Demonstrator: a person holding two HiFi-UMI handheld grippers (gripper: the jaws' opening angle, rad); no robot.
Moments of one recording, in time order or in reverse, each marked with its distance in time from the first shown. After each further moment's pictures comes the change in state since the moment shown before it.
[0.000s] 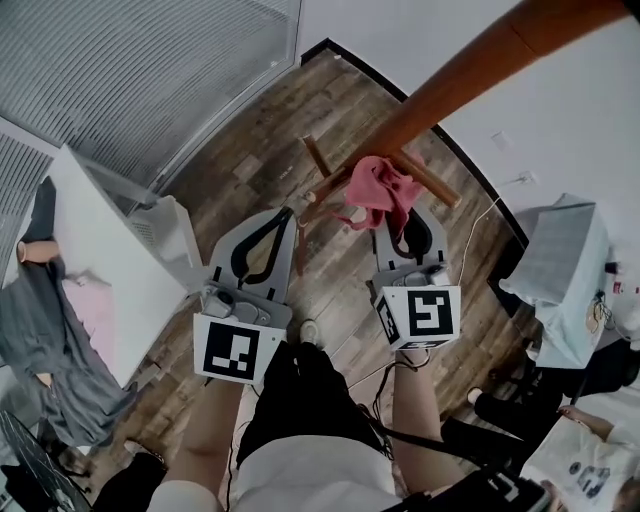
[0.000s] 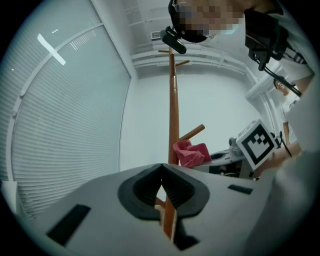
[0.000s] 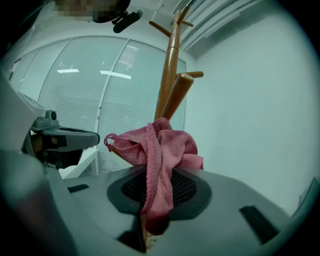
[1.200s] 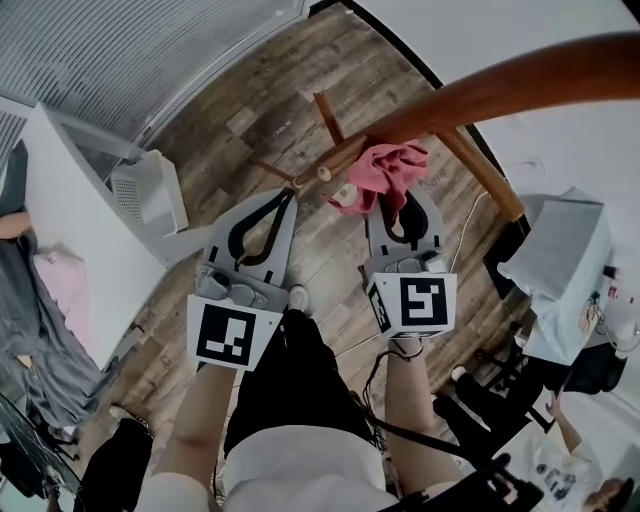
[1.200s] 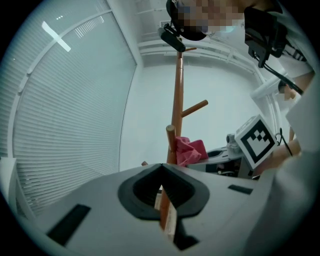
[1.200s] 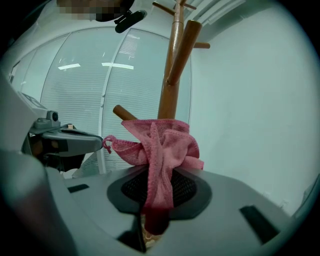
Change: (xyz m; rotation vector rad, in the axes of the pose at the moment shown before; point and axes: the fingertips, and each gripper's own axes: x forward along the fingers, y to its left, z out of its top) left arm 0.007 0.002 -0.062 -0.074 0.098 0.011; right arm 0.021 0.017 -0.052 -0.007 0.109 0.064
